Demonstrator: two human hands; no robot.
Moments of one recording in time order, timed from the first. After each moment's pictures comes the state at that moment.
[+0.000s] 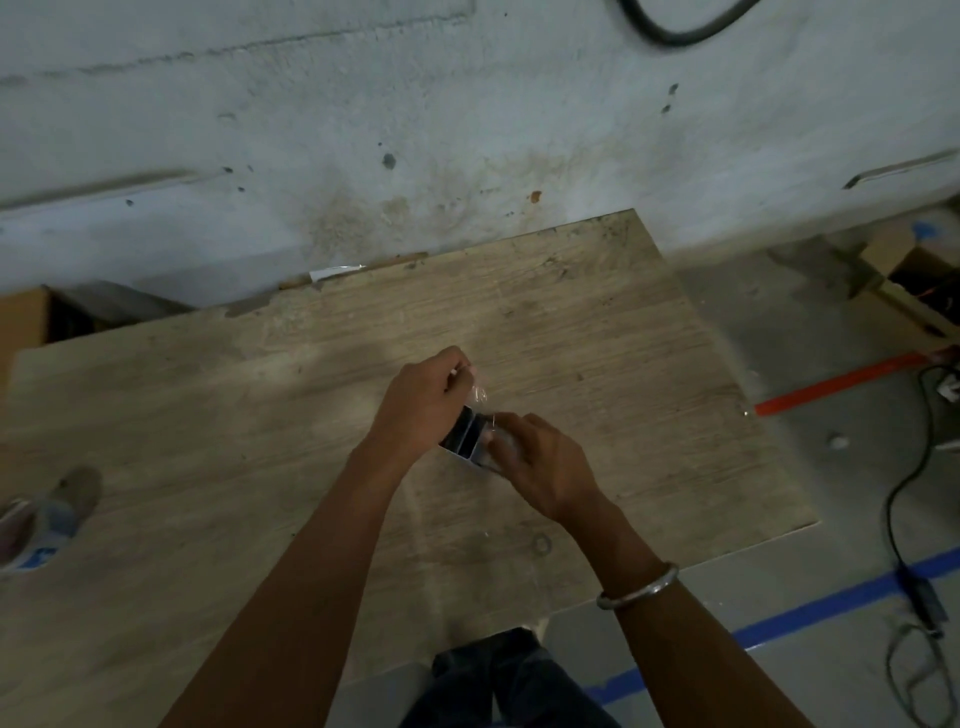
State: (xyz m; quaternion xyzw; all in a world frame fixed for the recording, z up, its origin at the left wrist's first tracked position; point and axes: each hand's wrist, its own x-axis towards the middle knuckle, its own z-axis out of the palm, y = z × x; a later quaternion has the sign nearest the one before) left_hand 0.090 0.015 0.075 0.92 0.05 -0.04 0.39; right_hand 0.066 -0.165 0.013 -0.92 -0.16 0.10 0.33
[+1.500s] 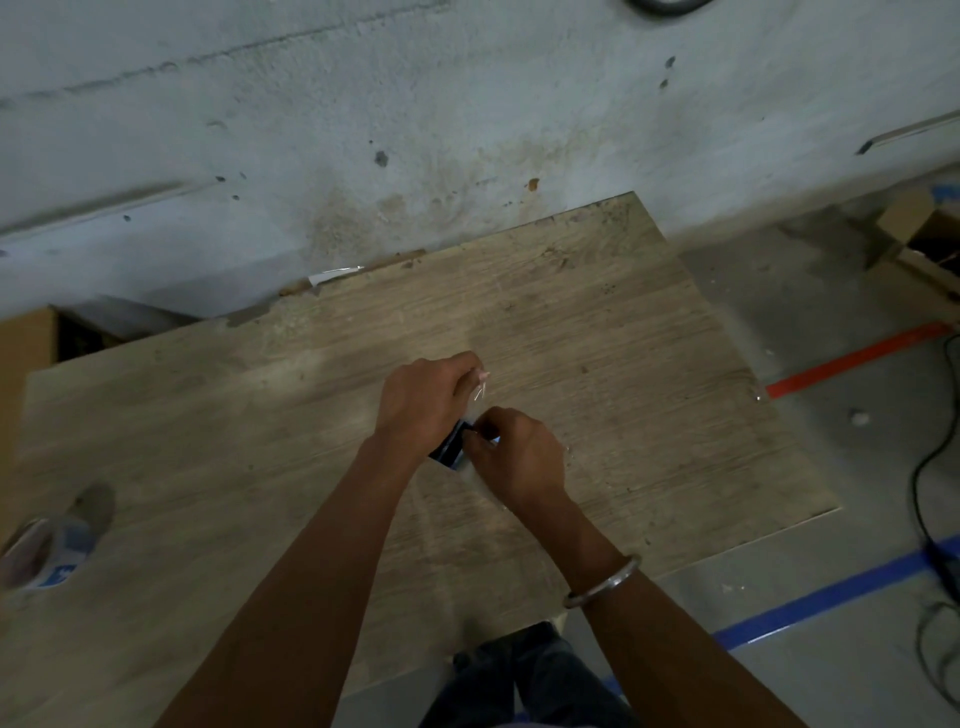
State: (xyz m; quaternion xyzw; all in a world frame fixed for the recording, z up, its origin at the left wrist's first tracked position) left_hand 0.108 0.017 0.056 0.98 -0.02 -0.02 0.20; right_hand 0.068 -0.118 0.018 -0.93 -0.03 0.09 0.34
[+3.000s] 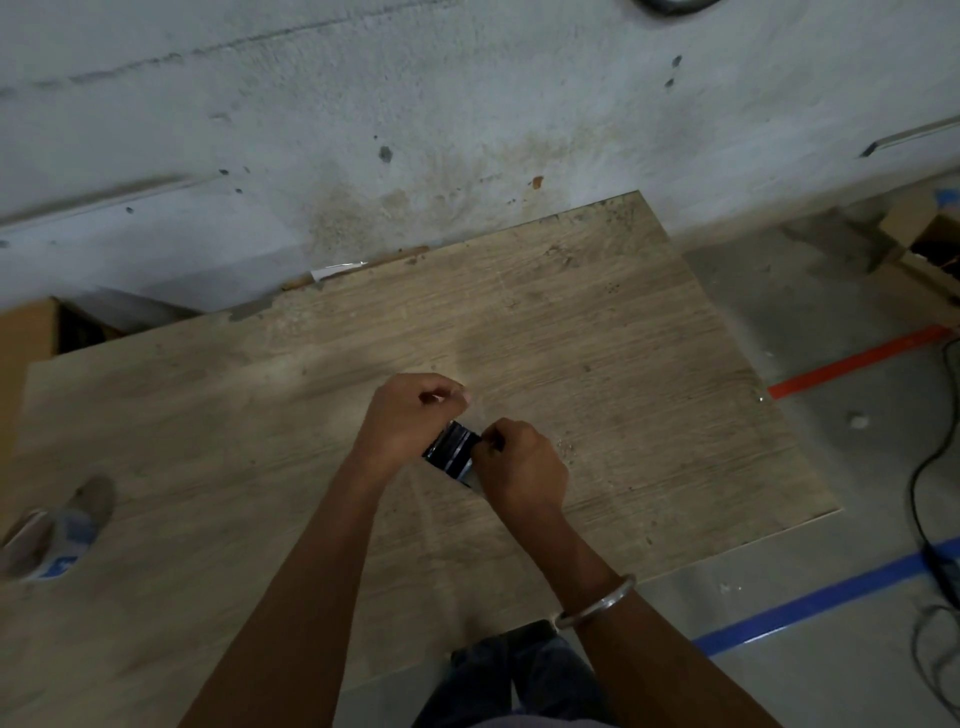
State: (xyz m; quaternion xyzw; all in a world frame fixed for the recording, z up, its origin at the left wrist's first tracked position) left_hand 0.077 0.029 0.072 0.86 0.16 -0.11 0.47; right_hand 0.050 -0.109 0.025 -0.93 0.09 0.13 0.34
